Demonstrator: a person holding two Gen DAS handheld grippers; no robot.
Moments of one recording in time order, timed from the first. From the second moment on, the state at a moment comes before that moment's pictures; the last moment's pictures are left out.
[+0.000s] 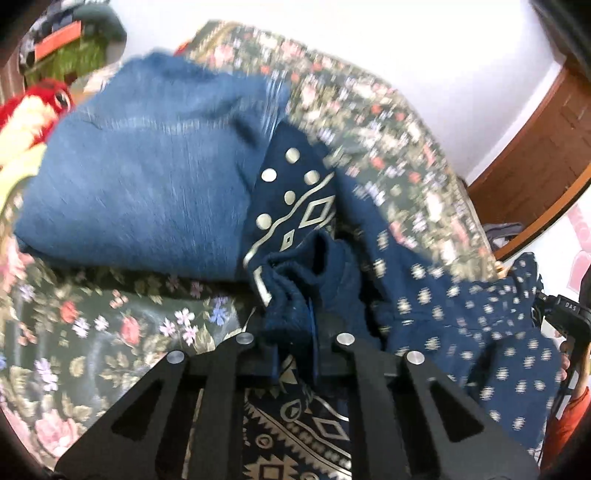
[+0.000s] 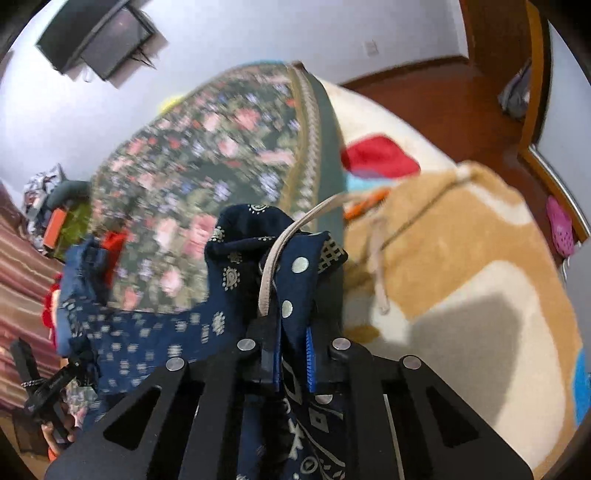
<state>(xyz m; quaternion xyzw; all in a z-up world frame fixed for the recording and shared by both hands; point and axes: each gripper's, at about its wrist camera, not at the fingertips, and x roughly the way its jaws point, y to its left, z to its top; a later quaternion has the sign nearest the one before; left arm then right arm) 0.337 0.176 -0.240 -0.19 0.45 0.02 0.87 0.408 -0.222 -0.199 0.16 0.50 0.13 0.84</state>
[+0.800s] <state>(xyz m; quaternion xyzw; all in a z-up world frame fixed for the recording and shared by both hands) 0.333 0.221 -0.184 -0.12 0.37 0.05 0.92 0.451 -0.155 -0.170 0.08 0.48 0.16 0.86</state>
